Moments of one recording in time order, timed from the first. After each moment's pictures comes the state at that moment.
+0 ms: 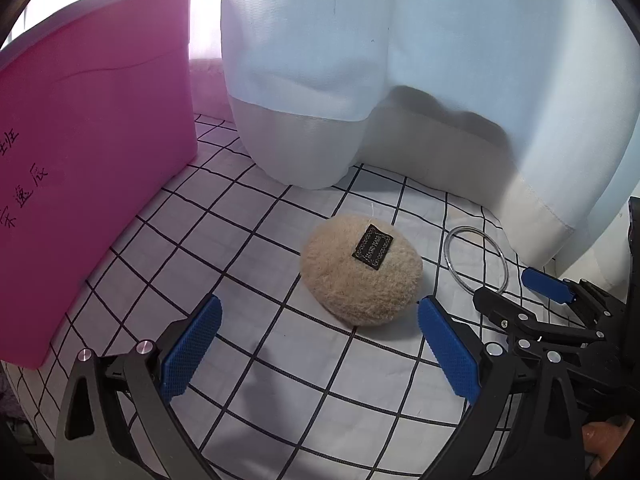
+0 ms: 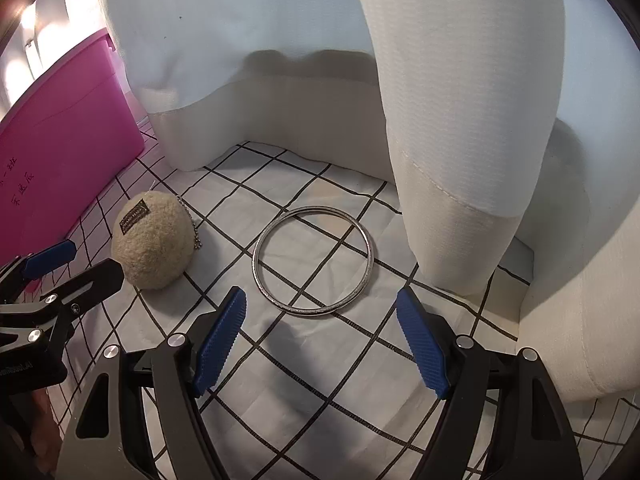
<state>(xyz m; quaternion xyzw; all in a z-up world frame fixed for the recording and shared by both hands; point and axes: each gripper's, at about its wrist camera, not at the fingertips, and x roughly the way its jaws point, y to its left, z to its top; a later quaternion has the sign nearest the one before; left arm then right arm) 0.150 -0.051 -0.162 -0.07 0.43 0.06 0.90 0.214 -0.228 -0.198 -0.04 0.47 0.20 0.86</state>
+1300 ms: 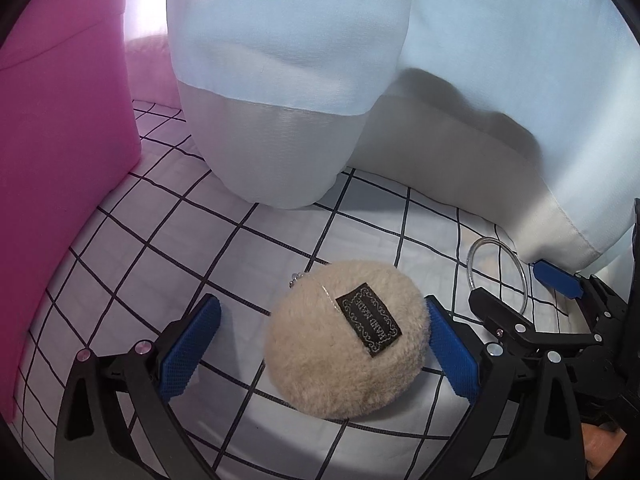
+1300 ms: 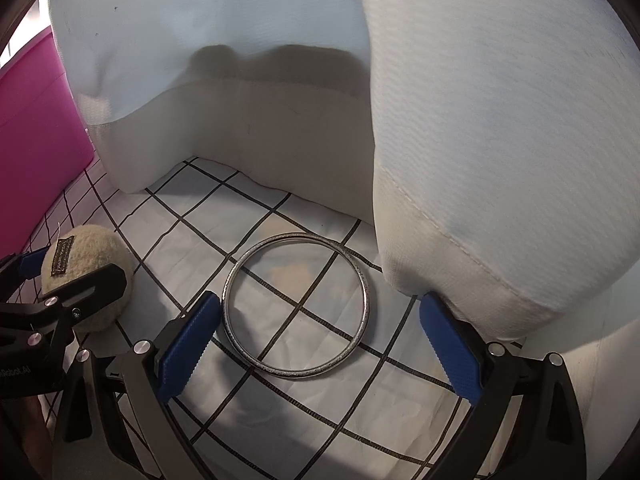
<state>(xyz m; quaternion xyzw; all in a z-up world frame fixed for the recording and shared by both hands) 0.216 -0.045 -0.181 -0.09 0.45 0.02 0.89 0.263 -0.196 -0.210 -0.08 0.47 0.16 0.87</state>
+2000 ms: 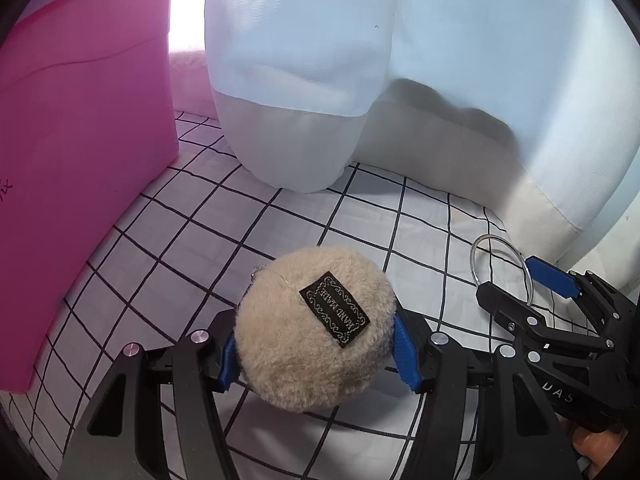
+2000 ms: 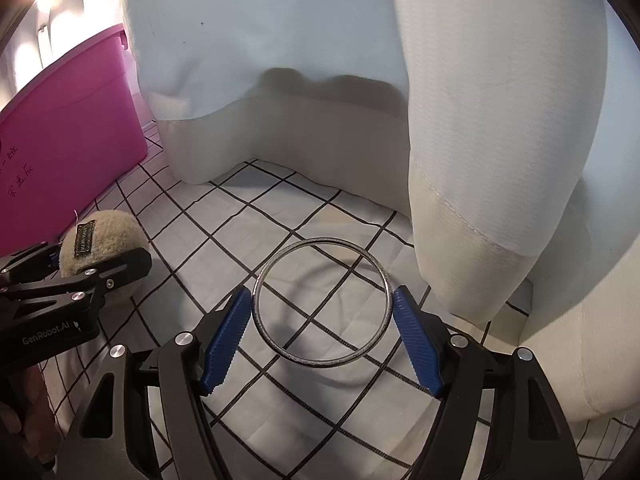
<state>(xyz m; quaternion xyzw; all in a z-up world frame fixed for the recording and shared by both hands) 0.179 -0.036 -0.164 -0.08 0.43 0.04 0.90 0.209 -0.193 -0.189 -0.06 0.43 0.21 0.88</state>
